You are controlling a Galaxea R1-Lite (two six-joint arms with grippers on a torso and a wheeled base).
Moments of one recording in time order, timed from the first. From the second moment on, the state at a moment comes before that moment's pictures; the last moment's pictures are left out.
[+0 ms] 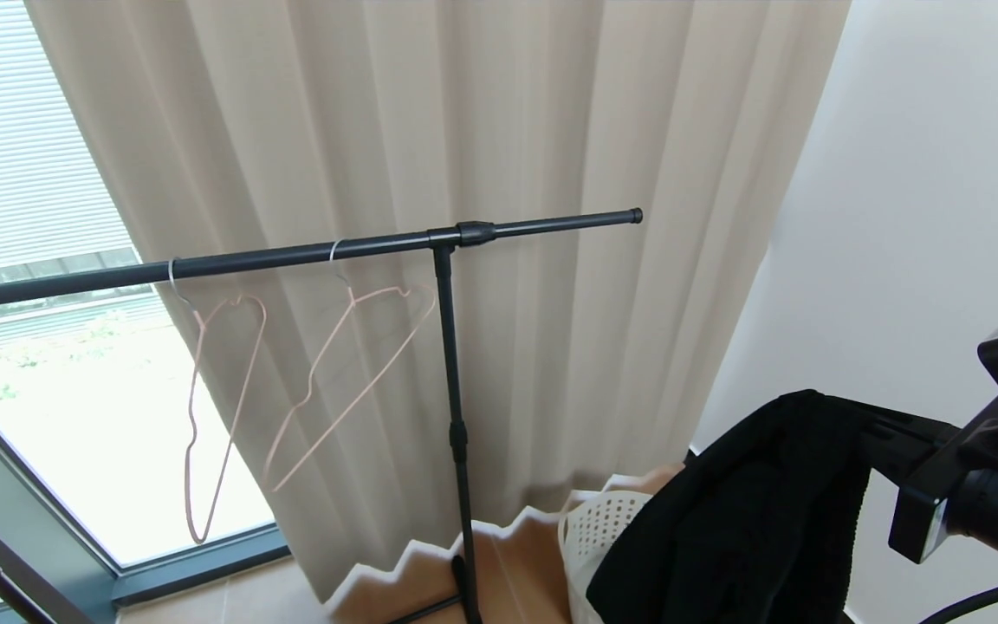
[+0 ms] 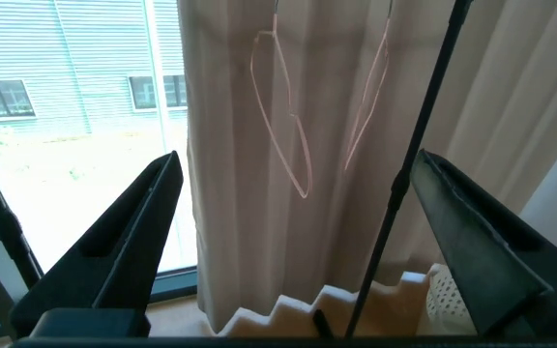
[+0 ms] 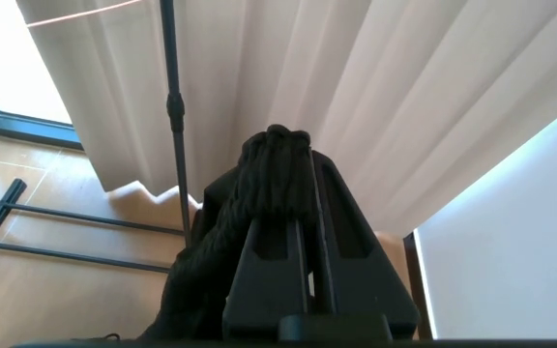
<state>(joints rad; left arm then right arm) 0.00 0.00 0.00 -0.12 0.08 -0.03 0.58 1.16 -0.44 -0.48 -0.18 -0.12</state>
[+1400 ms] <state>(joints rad) 0.00 0.00 0.00 -0.12 0.07 -0.03 0.58 1.16 -0.43 -0.48 -0.19 -0.12</state>
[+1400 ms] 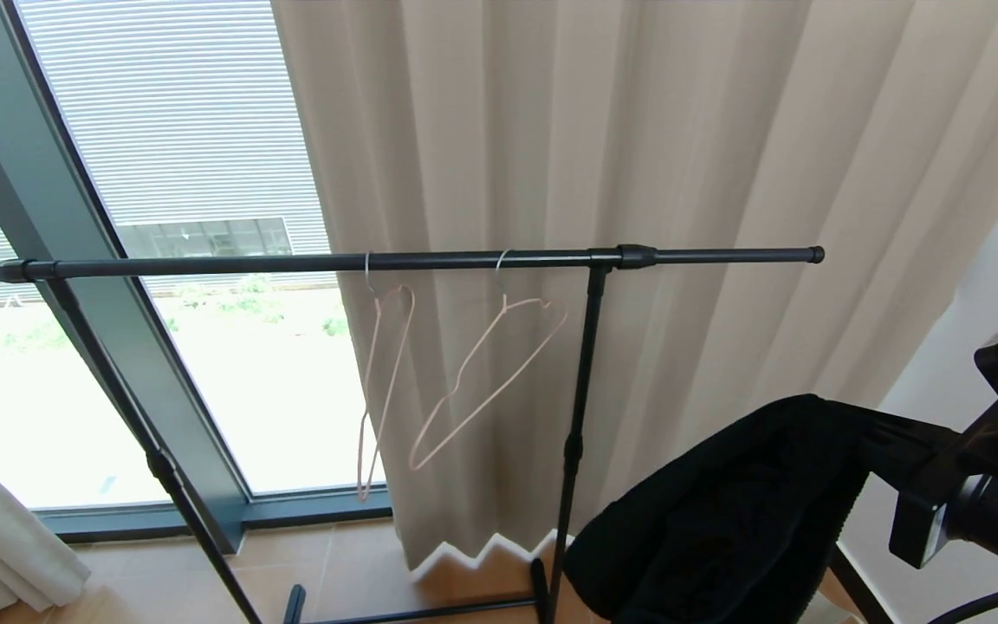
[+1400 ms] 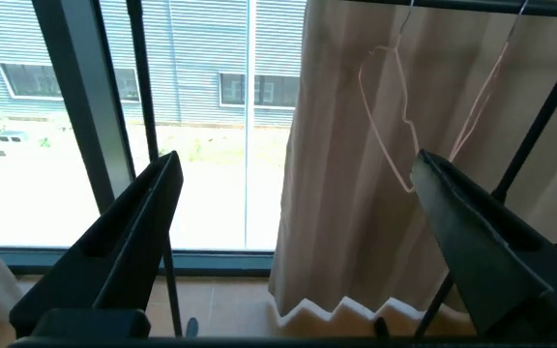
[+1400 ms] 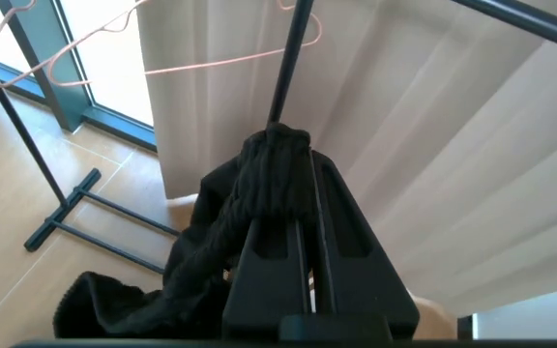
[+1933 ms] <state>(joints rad) 0.00 0.00 0.00 -0.12 0.08 -0.03 0.58 1.15 -0.43 -0.48 -0.19 -0.12</state>
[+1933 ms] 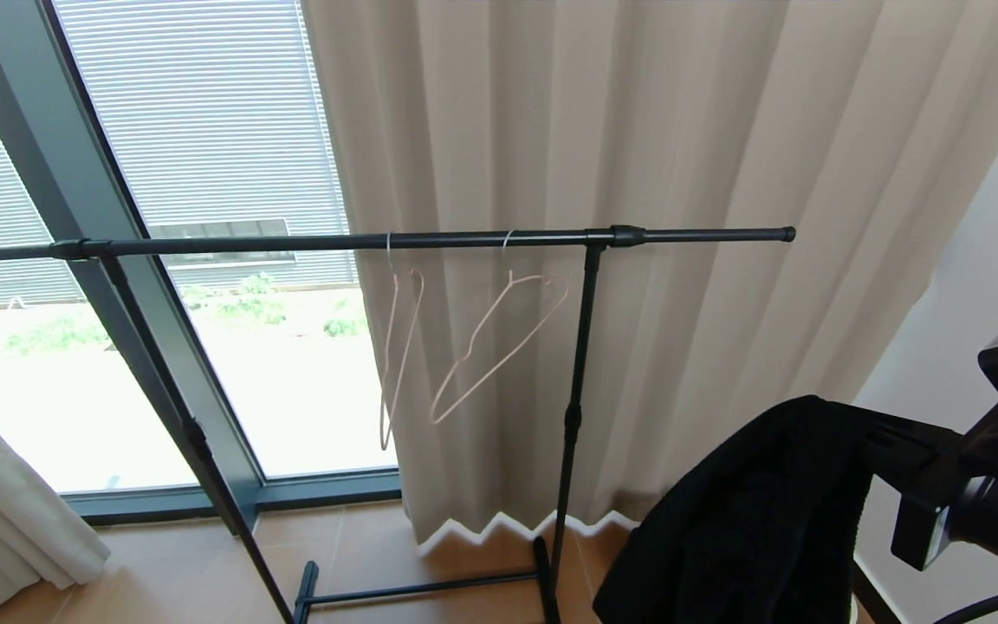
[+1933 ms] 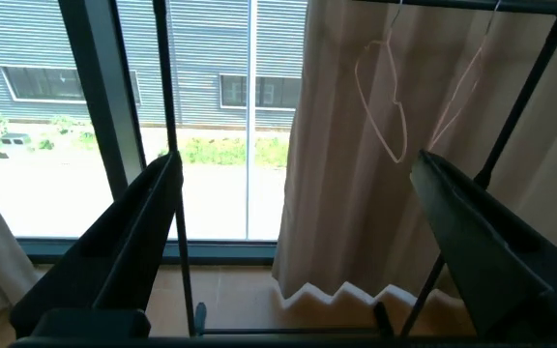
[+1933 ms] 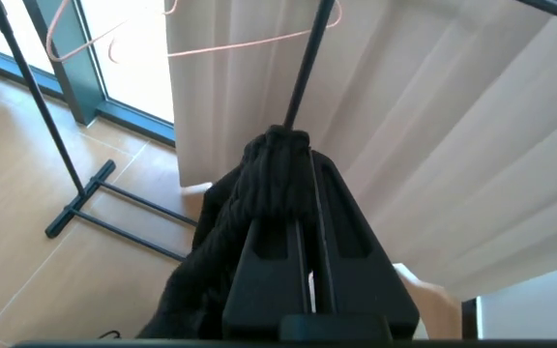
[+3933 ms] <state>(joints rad) -0.14 0.70 -0.35 -0.10 -0.22 -0.26 0.58 1.41 -0.66 -0.48 -0.41 -0.02</state>
